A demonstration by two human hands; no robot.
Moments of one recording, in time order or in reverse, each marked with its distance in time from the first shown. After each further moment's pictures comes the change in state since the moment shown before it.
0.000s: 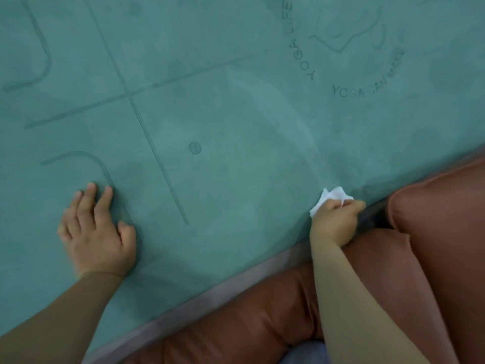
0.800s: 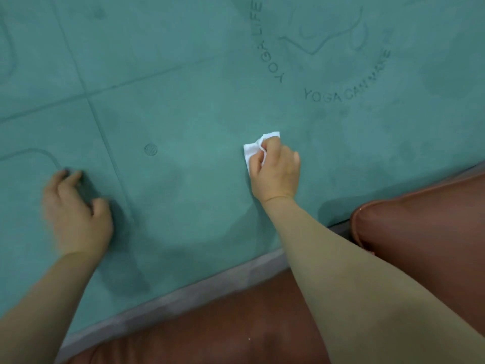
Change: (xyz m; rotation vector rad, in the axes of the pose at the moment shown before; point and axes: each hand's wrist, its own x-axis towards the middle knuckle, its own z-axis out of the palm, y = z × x) left_hand 0.019 0.063 0.015 -0.209 0.069 -0.176; right_hand 0.033 -0.063 0.030 0.020 -0.095 -1.058
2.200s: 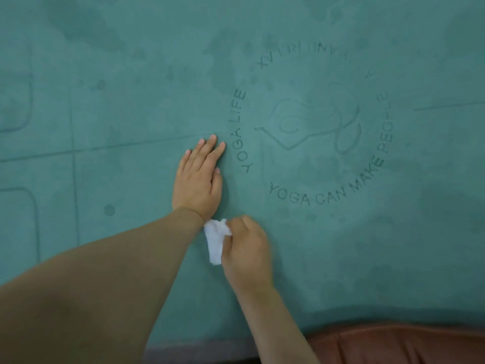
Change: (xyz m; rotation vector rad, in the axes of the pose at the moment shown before) left_hand 0.079 0.299 0.146 0.107 -0.108 0.269; right_hand 0.075 0.058 -0.040 0.392 -0.459 -0.159
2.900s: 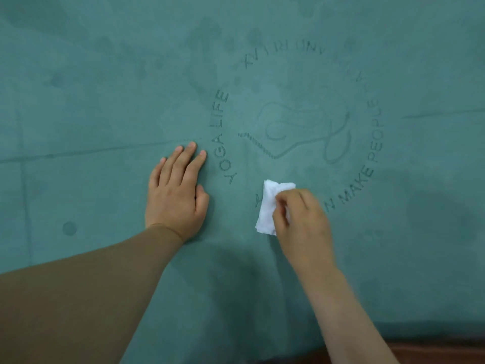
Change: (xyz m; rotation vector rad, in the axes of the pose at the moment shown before) left_hand -0.003 0.002 0.002 0.127 0.002 0.029; right_hand 0.066 0.073 -0.069 -0.207 0.152 -0.069
